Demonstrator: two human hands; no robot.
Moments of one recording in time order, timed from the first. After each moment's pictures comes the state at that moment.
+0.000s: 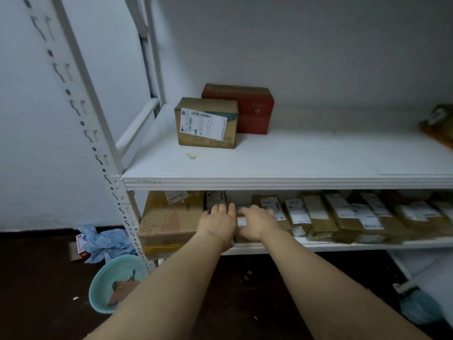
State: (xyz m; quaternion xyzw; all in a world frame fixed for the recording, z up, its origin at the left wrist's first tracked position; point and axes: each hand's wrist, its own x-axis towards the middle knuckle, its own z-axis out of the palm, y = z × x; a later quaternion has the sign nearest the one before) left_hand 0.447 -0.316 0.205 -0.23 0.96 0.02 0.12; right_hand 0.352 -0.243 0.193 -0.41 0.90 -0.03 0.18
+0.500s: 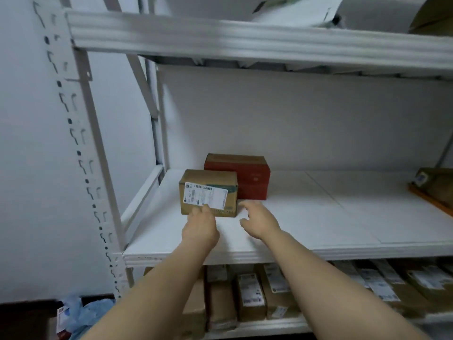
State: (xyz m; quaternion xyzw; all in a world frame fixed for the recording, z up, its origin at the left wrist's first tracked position) left_hand 0.401 -0.405 0.308 -0.39 0.90 0.14 -0.13; right_hand 0.293 -0.305 0.323 -0.41 0.88 -0.22 0.06
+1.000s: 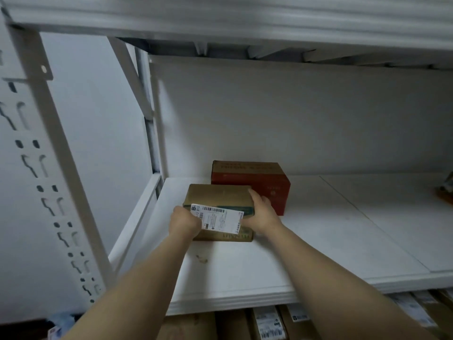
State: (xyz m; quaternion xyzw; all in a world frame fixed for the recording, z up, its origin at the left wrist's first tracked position) left_hand 0.345 -0.548 0.310 -0.49 0.75 0.41 -0.18; right_hand 0.221 -0.411 0.316 -0.33 0.88 -0.34 0.11
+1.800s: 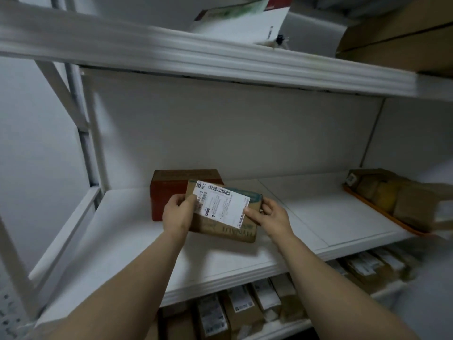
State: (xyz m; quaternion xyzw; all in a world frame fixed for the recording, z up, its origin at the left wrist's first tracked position) left_hand 0.306 -0.412 0.357 -0.31 0.65 0.61 -0.33; right_hand 0.208 -0.233 0.343 -0.15 0.70 -0.69 0.09
